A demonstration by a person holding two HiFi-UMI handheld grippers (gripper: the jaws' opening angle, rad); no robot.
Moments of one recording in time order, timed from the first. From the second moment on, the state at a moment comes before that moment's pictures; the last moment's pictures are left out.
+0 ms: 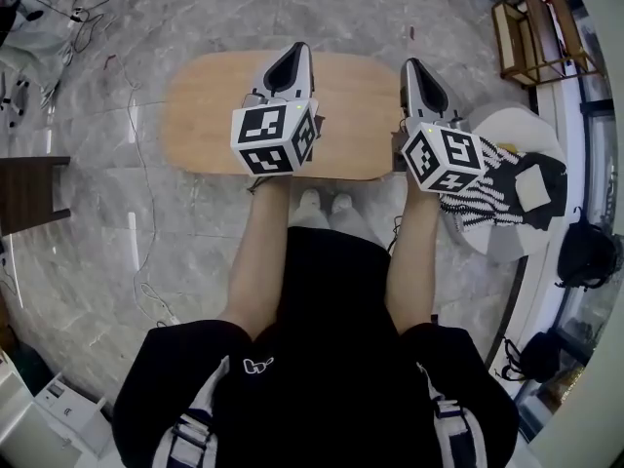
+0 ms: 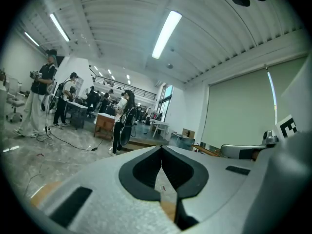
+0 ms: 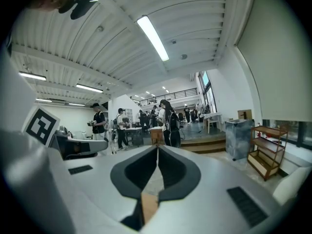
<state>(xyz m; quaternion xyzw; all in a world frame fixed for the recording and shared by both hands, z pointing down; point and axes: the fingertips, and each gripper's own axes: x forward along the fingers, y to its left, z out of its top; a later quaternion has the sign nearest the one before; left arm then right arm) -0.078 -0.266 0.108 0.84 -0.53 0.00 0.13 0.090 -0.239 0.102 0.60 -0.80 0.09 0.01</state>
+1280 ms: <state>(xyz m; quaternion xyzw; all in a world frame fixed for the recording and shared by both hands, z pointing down) -0.104 -0.206 0.292 0.77 -0.57 0.12 0.25 0.114 -0.206 0.278 0.56 -0.79 0.23 0.10</state>
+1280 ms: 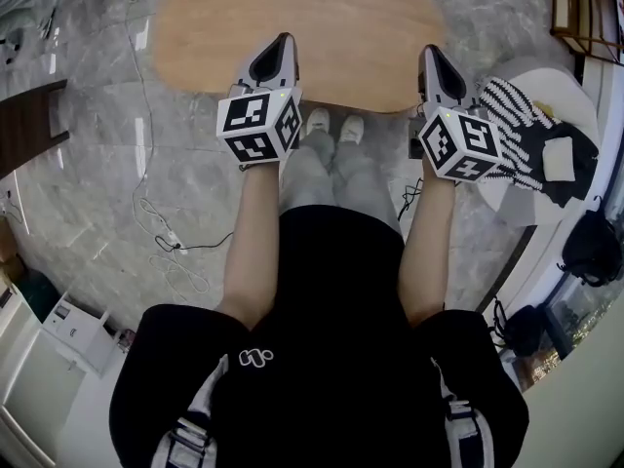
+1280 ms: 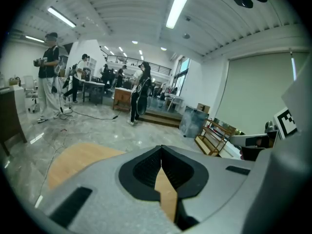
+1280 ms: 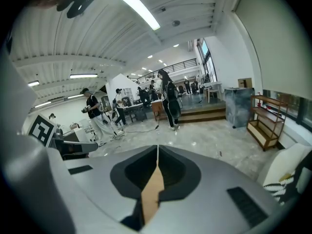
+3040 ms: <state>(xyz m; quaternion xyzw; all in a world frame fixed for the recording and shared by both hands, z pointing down) -0.126 -0.047 0.601 0.71 -0.50 0.29 0.41 0.106 -0.056 0.588 0.48 -0.74 0.38 0.27</state>
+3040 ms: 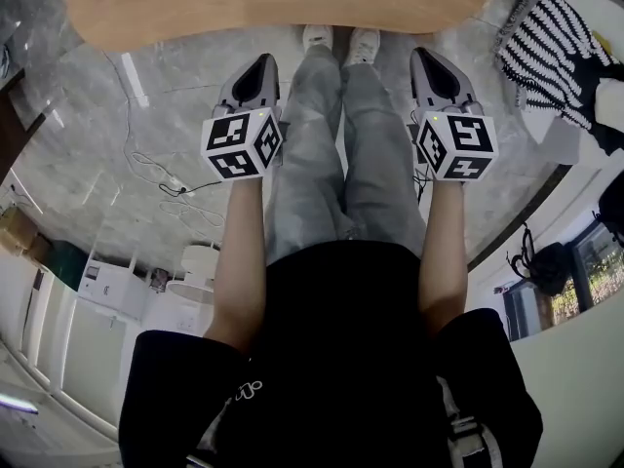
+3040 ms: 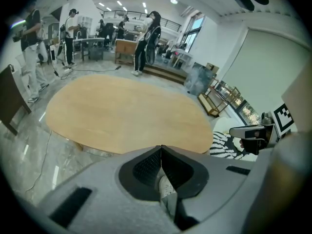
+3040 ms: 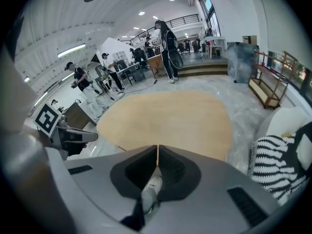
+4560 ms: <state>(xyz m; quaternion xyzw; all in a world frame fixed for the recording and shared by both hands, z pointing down) -0.171 -0.033 0.765 0.68 -0.47 0.39 0.41 0.159 -0.011 0.746 0.42 -0.73 0.38 0.37</state>
